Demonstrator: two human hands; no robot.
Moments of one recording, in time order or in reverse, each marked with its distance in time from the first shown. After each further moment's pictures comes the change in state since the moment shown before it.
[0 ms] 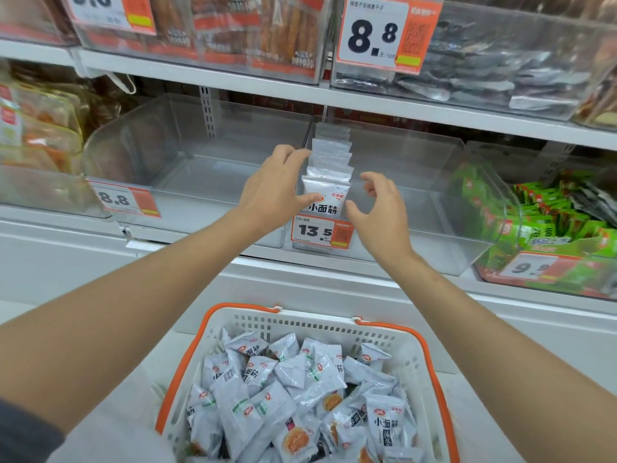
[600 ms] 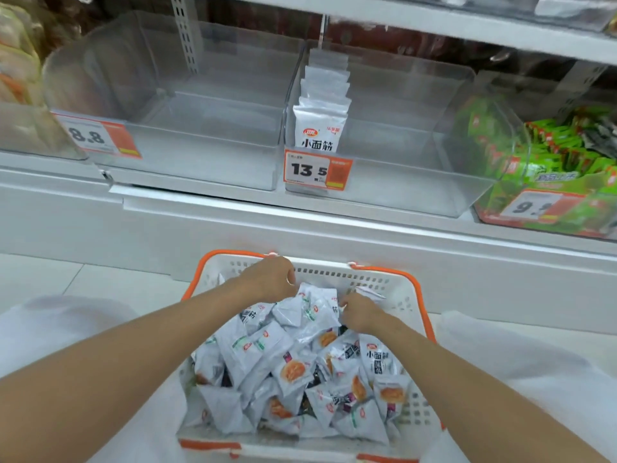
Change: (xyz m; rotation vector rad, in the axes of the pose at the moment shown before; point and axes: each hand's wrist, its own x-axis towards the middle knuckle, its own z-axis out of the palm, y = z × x) left_hand -0.158 -0.013 0.098 -0.052 -0.854 -0.291; right_hand -0.185 0.146 0.065 -0.363 -1.087 0.508
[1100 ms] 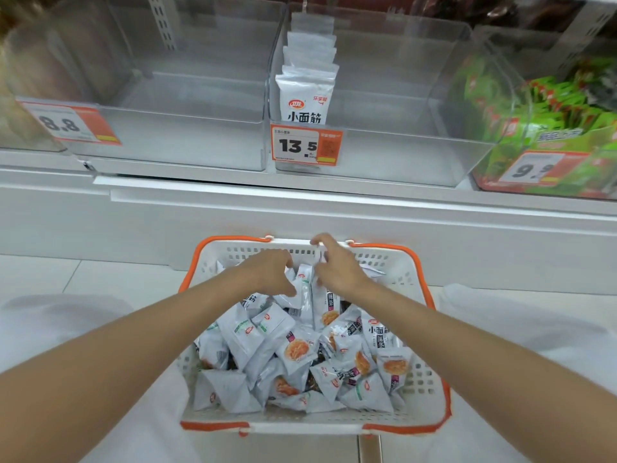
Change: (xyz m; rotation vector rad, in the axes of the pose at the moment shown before) left_hand 0.002 -0.004 0.012 0.081 -0.142 -0.002; right_hand -0.052 -0.070 -0.029 0.445 0.299 -0.212
